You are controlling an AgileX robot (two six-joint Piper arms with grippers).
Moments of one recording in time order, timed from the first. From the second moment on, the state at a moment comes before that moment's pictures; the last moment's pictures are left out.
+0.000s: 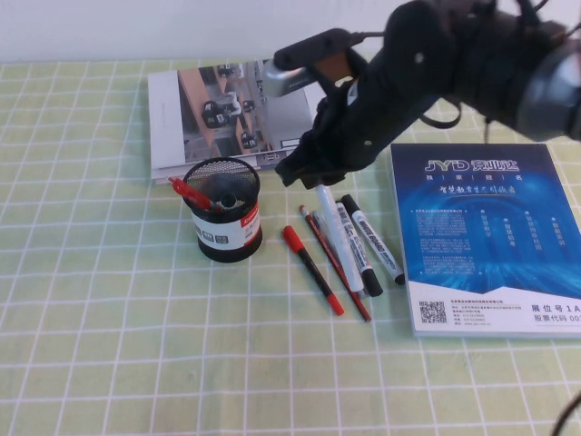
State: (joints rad) right arm 0.62 1.95 -1.82 0.11 0.94 -0.06; left arm 0.00 -0.02 0.03 -0.06 0.39 0.16
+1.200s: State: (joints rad) right arm 0.60 2.21 -1.90 0.15 0.80 -0.05; left arm 0.00 -0.02 0.03 -0.06 0.39 0.16
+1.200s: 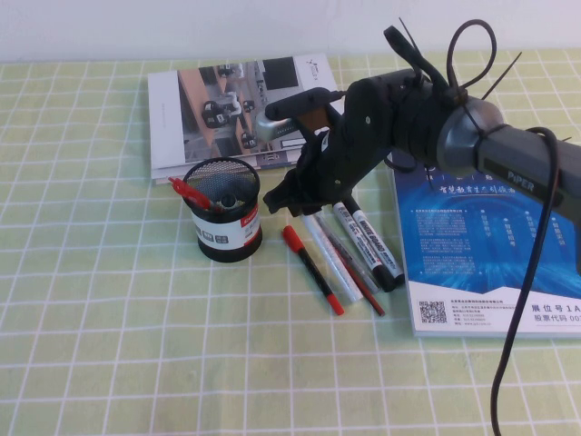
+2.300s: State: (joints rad) right arm 0.60 1.45 -1.28 0.10 0.83 -0.02; left arm 0.00 -0.02 0.03 -0.06 0.39 0.16
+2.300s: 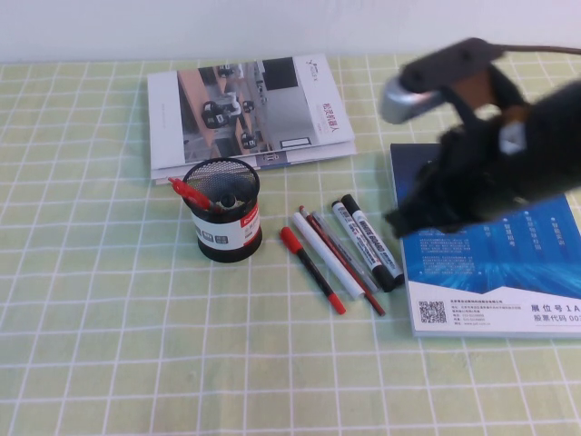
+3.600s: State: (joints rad) right arm 0.07 0.26 0.00 0.01 0.07 0.10; left arm 0.00 -0.02 0.03 -0.06 0.39 0.16
